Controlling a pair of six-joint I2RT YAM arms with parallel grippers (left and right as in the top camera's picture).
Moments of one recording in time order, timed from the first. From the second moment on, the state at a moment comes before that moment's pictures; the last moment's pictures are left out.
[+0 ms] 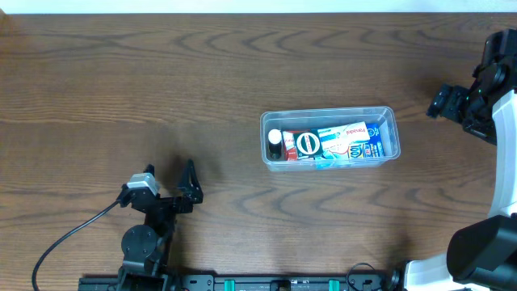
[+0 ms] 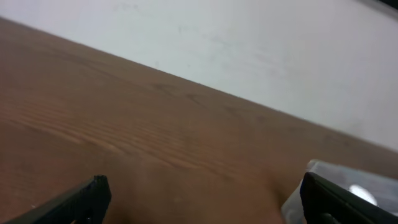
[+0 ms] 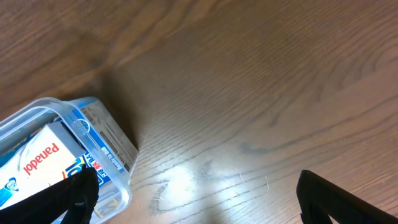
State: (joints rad) left arm -0.17 0.01 0.02 -0.11 -0.09 -0.37; right arm -0.26 1.66 1.62 -1.30 0.12 0.27
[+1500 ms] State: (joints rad) left arm -0.17 0.01 0.02 -0.11 -0.08 -0.09; right arm -0.26 1.66 1.62 -1.30 0.12 0.27
